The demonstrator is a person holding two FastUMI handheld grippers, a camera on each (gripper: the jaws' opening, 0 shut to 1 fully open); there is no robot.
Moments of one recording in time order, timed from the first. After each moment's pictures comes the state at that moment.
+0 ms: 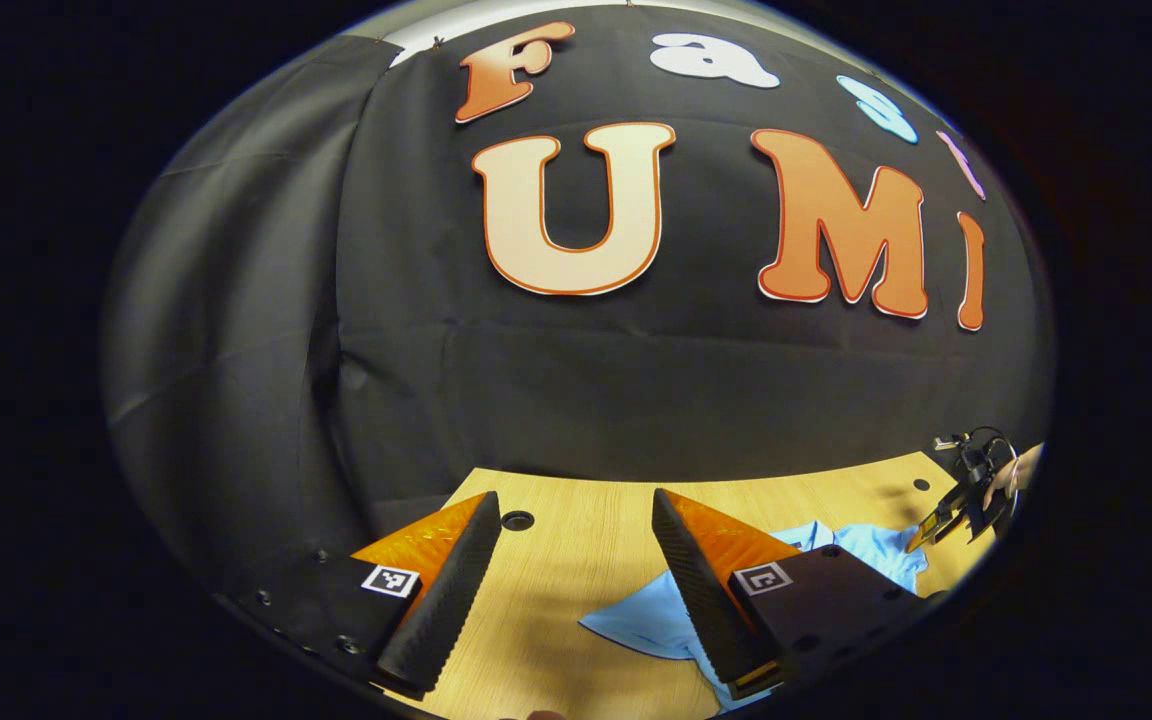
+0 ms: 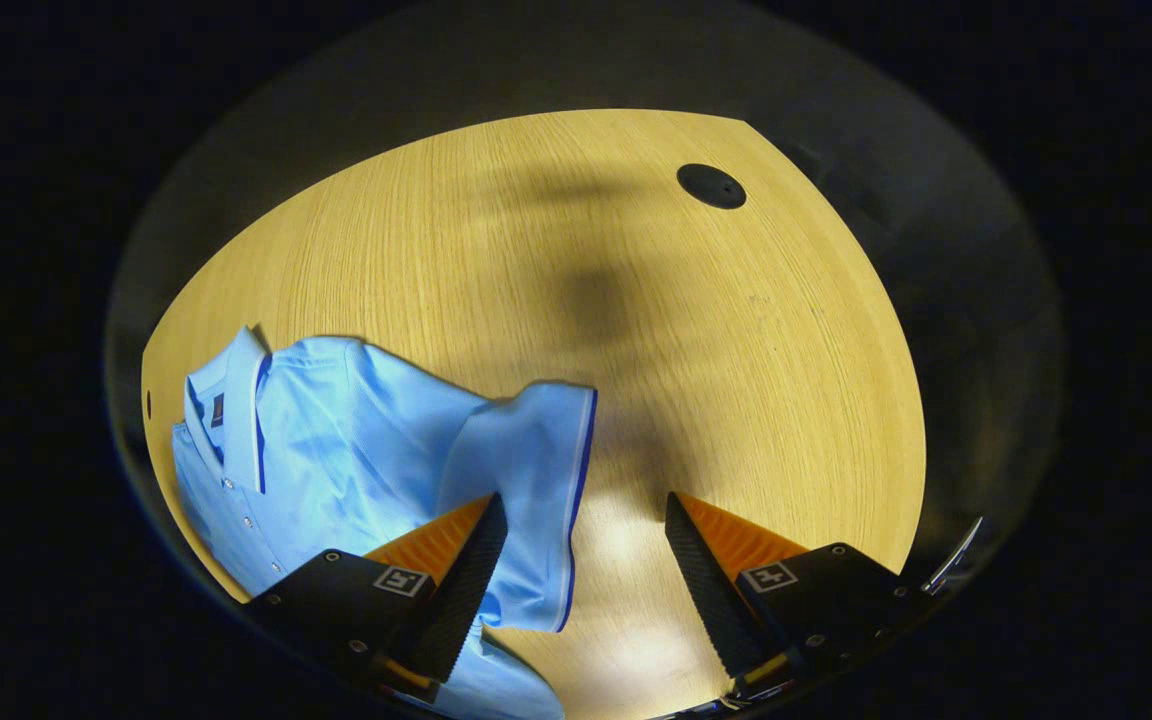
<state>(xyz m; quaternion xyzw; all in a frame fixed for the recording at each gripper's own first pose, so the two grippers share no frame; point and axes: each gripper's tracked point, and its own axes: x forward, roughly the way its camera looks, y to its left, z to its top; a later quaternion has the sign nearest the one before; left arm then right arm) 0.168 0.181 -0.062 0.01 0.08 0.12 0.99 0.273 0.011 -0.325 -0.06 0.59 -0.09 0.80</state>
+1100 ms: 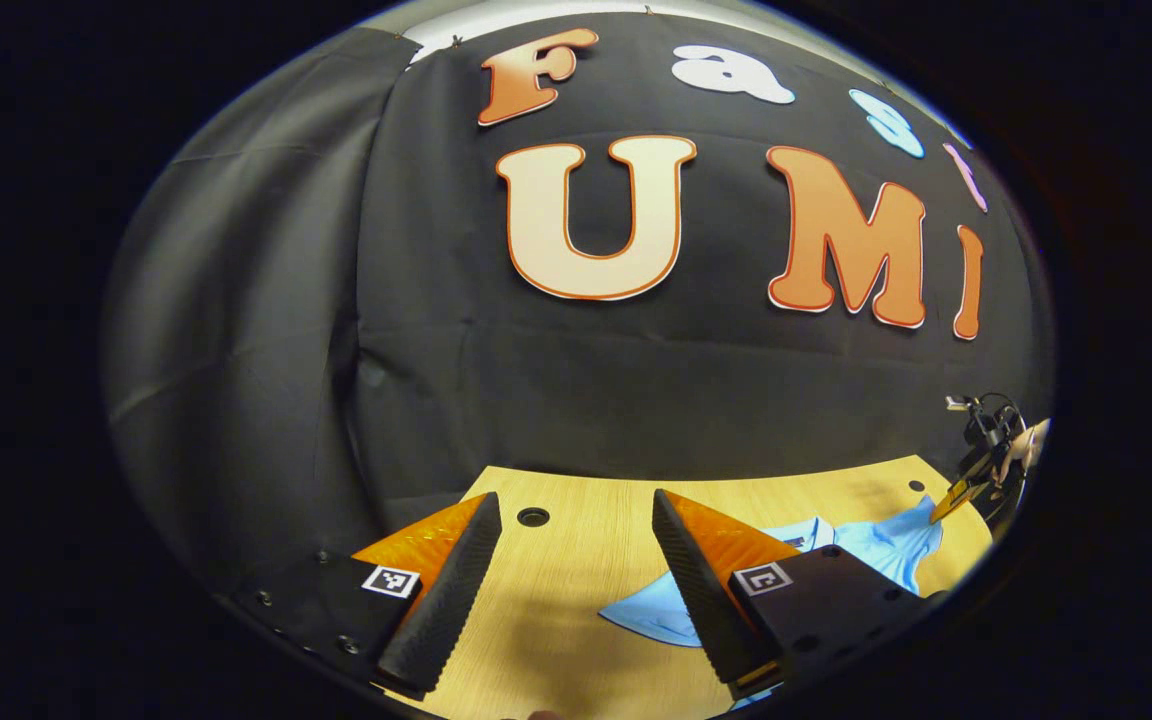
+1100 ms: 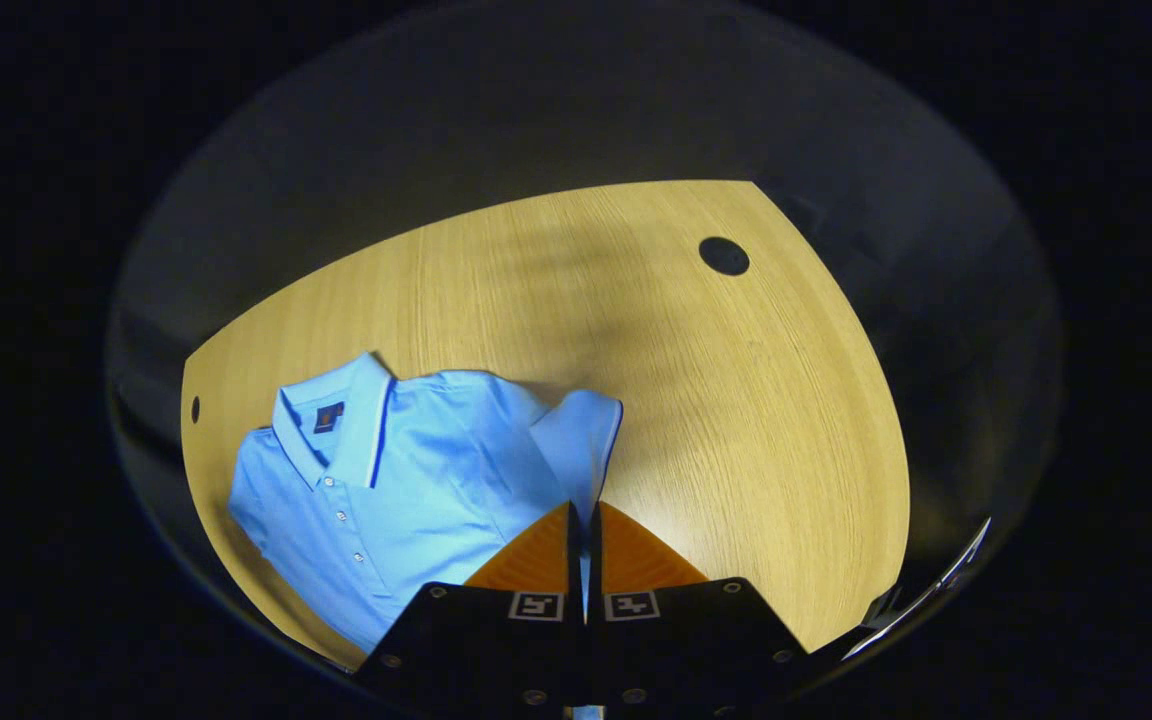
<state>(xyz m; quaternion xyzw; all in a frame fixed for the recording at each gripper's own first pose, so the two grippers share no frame) 0.135 0.209 -0.054 0.00 0.07 0.11 0.99 0.256 0.079 -0.231 -0.05 0.53 -0.05 0.85</state>
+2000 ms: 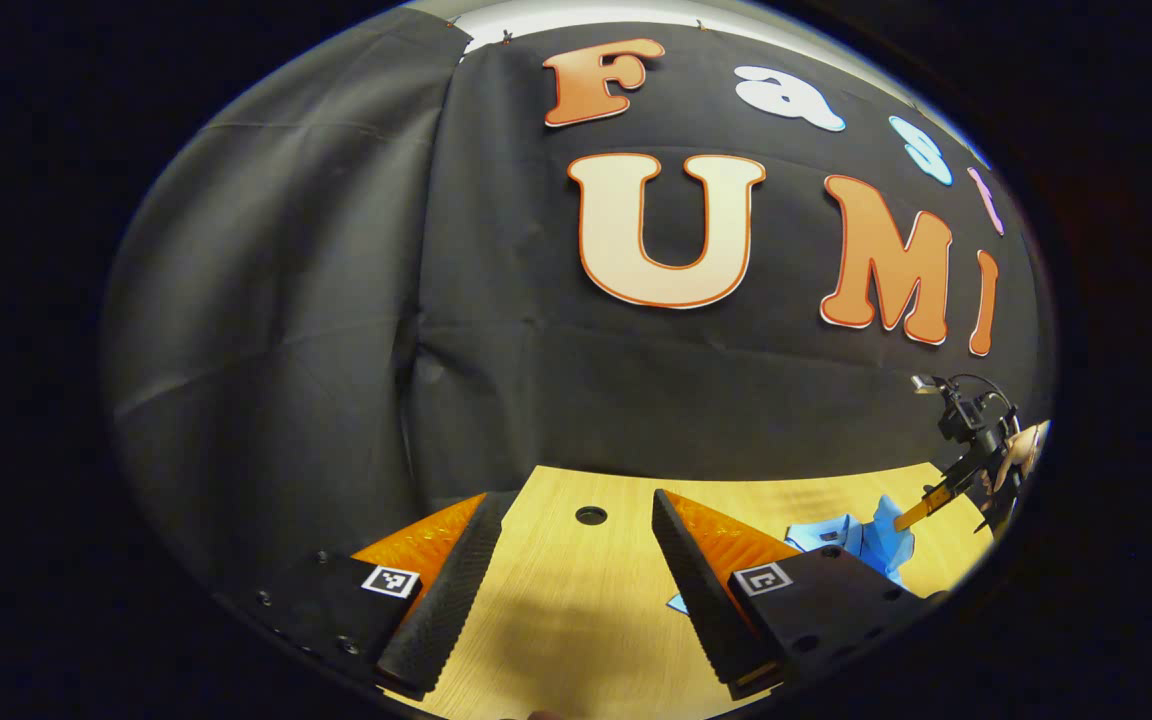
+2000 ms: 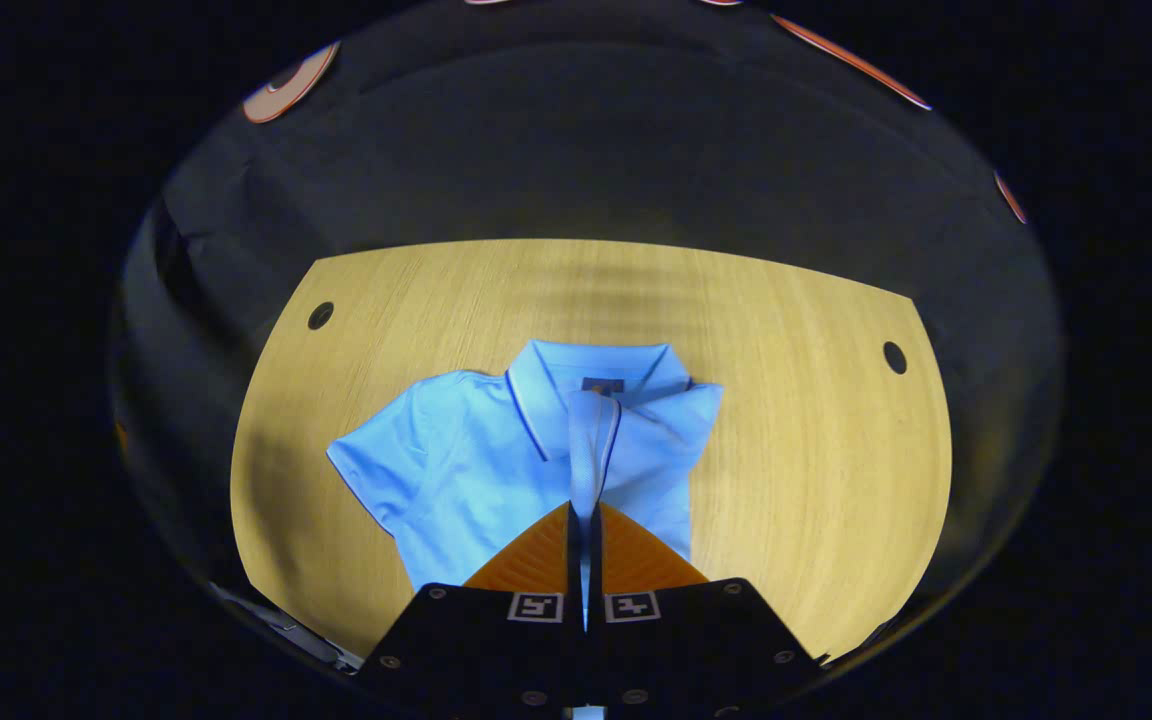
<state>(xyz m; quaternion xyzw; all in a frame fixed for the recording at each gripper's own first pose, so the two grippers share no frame) 0.090 0.310 -0.058 -0.02 0.07 0.14 0.99 0.200 0.313 -0.243 -0.15 0.50 0.11 0.84</state>
